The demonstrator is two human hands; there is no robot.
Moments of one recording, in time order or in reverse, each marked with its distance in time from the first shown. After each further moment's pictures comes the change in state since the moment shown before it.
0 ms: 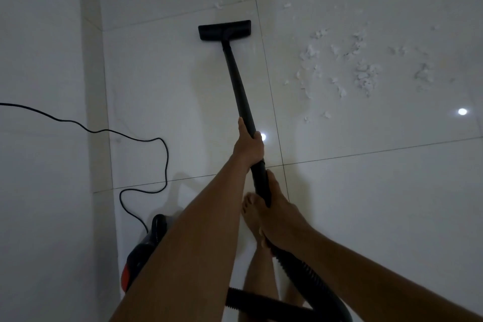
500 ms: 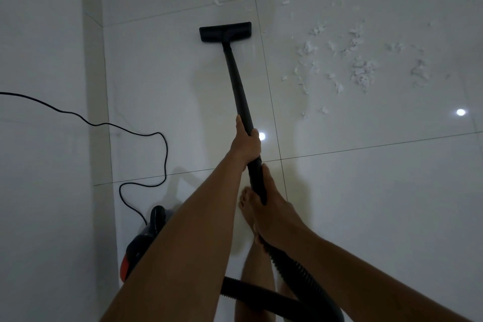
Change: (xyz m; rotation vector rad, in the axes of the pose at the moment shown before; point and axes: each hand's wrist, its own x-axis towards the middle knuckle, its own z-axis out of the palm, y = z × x) left_hand -0.011 -0.016 0.004 -0.057 -0.016 -0.011; right_hand -0.022 0.010 0.011 0.031 0.018 -0.094
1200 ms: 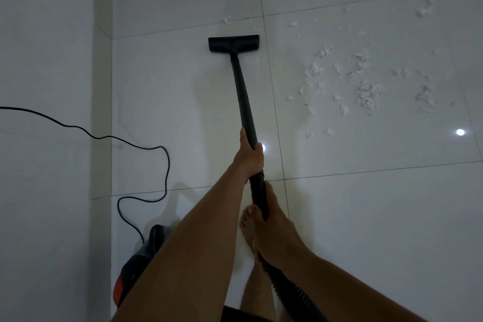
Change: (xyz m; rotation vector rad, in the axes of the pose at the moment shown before) left_hand 0.026 0.016 -0.017 0.019 -0.028 0.014; right_hand 0.024 -0.023 0.004 0.021 0.037 0.073
